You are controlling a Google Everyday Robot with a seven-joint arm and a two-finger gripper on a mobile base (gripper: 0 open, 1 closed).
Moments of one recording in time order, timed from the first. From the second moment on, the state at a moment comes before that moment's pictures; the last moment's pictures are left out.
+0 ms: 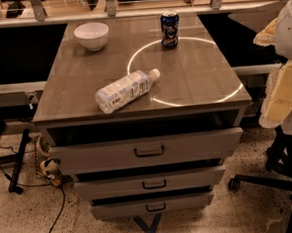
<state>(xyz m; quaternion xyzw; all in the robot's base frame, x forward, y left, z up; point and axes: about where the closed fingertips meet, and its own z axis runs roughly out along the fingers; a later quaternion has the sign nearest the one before) 0.438 -0.216 0.978 -0.60 0.78 -0.04 0.16</state>
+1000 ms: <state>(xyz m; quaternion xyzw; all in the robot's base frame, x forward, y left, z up) 0.506 -0.156 0.979 -0.65 0.73 -0.01 0.21</state>
